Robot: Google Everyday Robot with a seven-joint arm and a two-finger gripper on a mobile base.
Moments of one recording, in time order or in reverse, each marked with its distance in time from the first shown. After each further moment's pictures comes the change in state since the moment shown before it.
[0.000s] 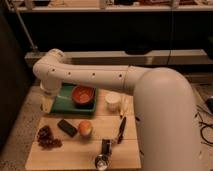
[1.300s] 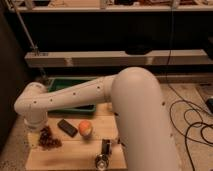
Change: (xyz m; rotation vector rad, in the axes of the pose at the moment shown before) arm 0.007 -0.151 0.104 0.202 -0.133 0.002
